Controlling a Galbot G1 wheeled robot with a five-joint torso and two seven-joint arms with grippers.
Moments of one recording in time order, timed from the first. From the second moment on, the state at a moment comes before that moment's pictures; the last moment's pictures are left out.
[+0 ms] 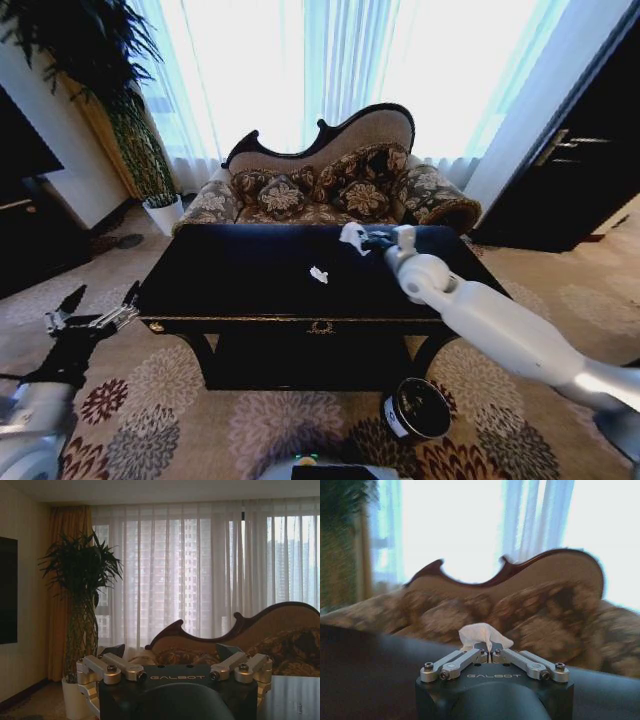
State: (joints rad) left arm 1.99 -1.07 -1.24 -2.41 -0.84 -0.06 -0.05; right arm -0.48 0.62 -0.13 1.89 1.05 -0.32 0.46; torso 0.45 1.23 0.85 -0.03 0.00
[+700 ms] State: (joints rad) left arm 1.99 -1.07 -1.24 -2.41 -0.84 -0.06 -0.05; right arm -1.30 0.64 0.68 2.16 1.03 -0.26 0.35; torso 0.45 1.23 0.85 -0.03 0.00
